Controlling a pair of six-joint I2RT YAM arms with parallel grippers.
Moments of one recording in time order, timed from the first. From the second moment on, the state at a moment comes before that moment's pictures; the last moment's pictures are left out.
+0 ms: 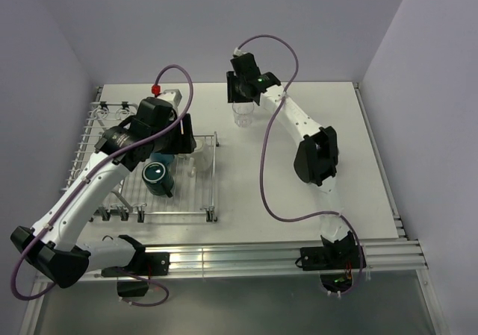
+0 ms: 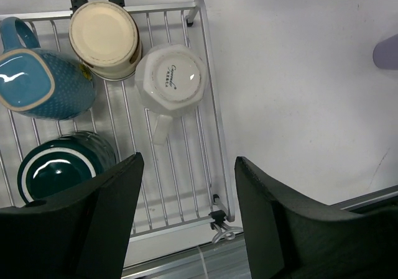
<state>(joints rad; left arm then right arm) -0.56 1.23 1.38 -0.90 -0.11 -0.45 0.51 2.26 2.27 -0.73 0.12 0.36</state>
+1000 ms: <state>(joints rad) -0.57 1.22 1.38 -0.90 -0.09 -0.44 0.52 2.46 2.31 -0.76 0.12 0.29</state>
